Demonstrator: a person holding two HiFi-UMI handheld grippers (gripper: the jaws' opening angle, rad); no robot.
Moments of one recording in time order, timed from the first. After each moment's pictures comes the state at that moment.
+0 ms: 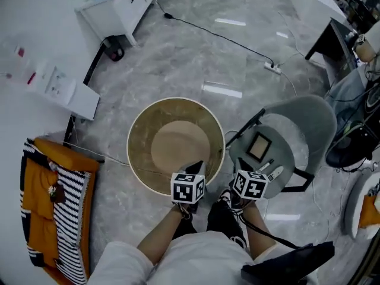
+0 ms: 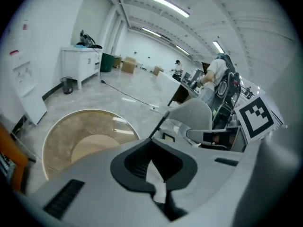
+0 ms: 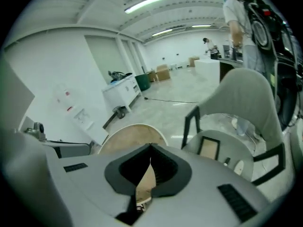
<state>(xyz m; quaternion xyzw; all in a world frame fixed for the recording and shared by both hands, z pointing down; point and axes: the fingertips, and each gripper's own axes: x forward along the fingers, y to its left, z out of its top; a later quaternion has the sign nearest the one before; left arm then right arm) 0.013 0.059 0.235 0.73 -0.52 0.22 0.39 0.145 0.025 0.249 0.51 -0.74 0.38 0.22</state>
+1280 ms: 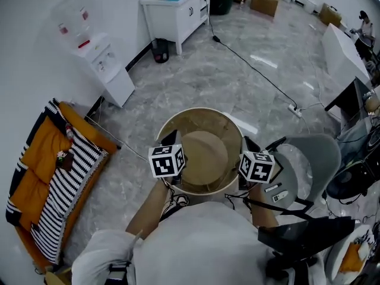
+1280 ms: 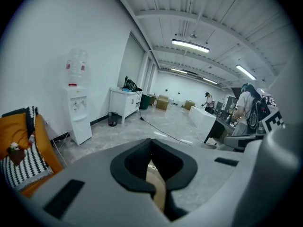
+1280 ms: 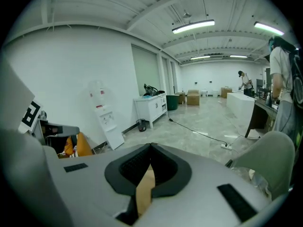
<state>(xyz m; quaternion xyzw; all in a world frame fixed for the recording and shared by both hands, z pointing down) -0.253 0.107 0.062 0.62 -0.74 0.08 0.26 -0.021 0.020 0.071 0.43 -0.86 0.20 0.19</state>
